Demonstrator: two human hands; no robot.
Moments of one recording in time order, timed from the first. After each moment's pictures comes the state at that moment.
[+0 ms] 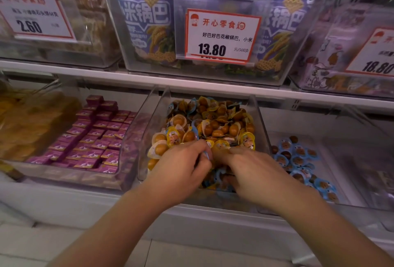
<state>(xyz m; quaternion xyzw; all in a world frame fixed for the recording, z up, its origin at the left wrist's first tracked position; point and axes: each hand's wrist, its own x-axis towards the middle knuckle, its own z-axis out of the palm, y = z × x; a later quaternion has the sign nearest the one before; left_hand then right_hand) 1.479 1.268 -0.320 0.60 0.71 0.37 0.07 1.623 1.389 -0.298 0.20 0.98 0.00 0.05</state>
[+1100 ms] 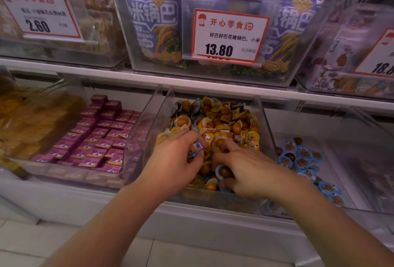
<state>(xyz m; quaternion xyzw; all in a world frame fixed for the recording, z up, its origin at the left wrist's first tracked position) 1.459 1.266 -0.320 0.55 0.75 0.36 0.00 1.607 1.401 -0.301 0.16 0.98 -0.06 0.09</state>
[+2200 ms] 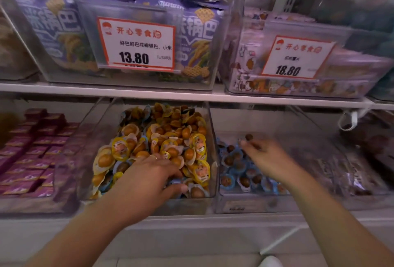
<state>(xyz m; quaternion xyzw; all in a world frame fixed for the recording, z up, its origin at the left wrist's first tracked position) 1.491 1.295 -0.331 0.68 0.72 0.15 0.03 1.716 1.481 -0.306 0.49 0.80 -0.32 -0.16</state>
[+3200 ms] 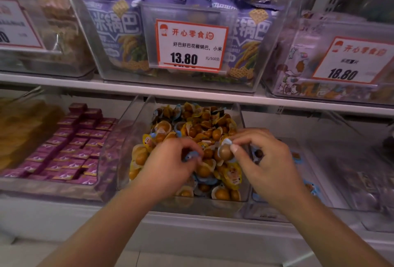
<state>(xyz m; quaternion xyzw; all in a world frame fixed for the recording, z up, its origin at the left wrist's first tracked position) 1.478 1.294 -0.312 0.52 0.76 0.38 0.11 1.664 1.407 -0.290 0.23 0.86 -0.26 -0.38</state>
